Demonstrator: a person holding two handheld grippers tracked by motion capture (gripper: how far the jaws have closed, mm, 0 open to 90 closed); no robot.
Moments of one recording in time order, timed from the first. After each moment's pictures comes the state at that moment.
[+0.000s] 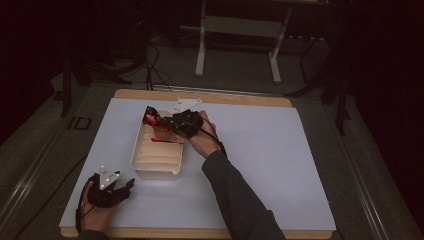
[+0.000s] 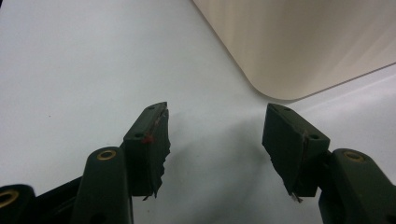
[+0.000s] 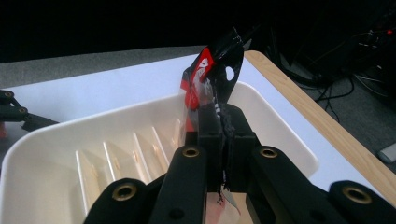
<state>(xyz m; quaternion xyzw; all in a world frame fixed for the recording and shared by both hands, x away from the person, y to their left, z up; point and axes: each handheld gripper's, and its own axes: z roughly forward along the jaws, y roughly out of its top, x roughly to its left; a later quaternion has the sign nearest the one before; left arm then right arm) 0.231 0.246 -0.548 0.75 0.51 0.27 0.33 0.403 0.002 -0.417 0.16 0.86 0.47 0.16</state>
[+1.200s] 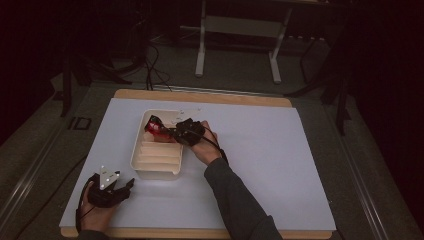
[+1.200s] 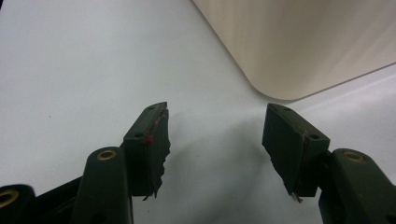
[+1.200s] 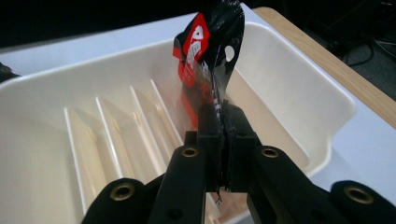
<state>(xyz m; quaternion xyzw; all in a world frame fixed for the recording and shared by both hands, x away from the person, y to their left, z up) 0.231 0.245 -0.548 0.75 0.51 0.27 0.33 0.405 -0.005 -0.456 0.18 0.88 0.43 0.13</state>
